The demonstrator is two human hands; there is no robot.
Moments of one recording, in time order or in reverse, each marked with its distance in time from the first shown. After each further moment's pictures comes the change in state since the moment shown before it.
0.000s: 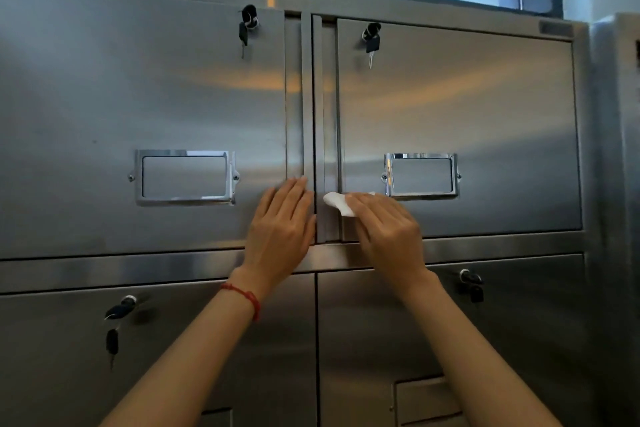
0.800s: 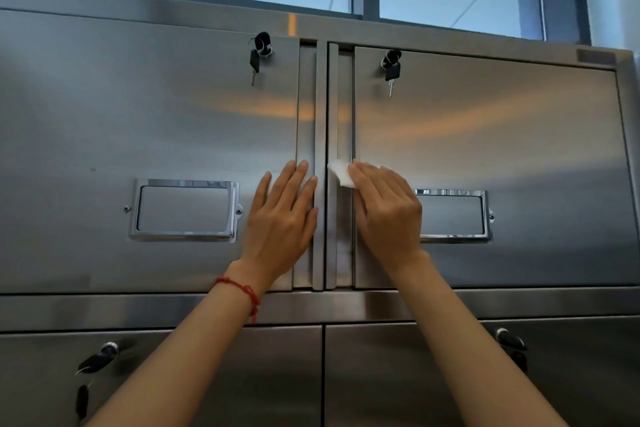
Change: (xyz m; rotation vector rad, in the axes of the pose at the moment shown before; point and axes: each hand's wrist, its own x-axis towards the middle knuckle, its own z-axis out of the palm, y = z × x) left_hand 0.049 -0.037 0.022 0.104 0.080 -0.001; right_hand 0.065 0.026 0.056 -0.002 0.181 0.016
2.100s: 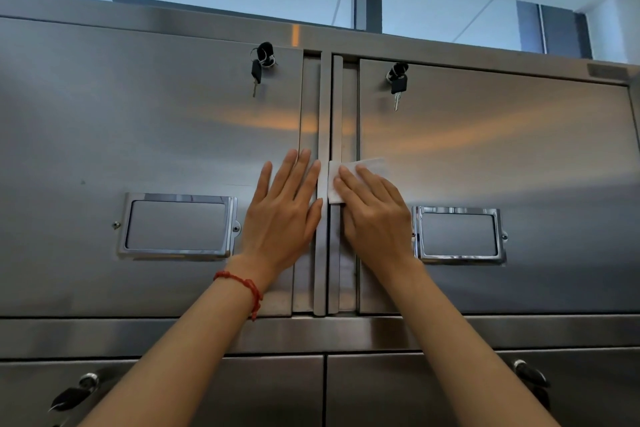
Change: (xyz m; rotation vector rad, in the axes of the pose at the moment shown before) left_hand 0.028 -0.014 0.014 0.025 -0.007 -0.035; right_hand 0.008 0.004 0.031 -0.099 -0.083 -0.071
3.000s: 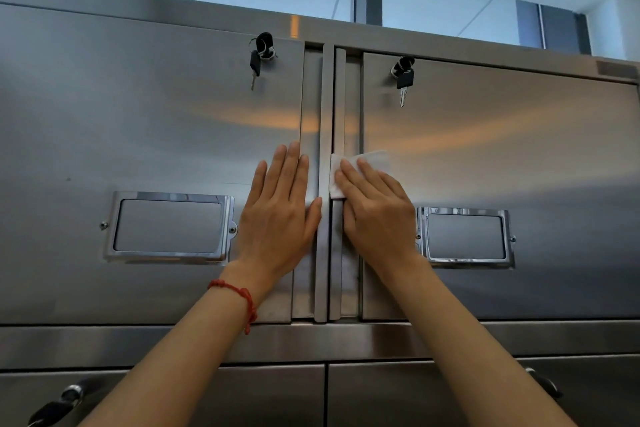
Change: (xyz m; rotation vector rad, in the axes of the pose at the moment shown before) left_hand -0.002 0.002 0.001 0.030 0.031 -0.083; right_hand 0.005 0.000 0.008 -0.004 -0.020 0.022
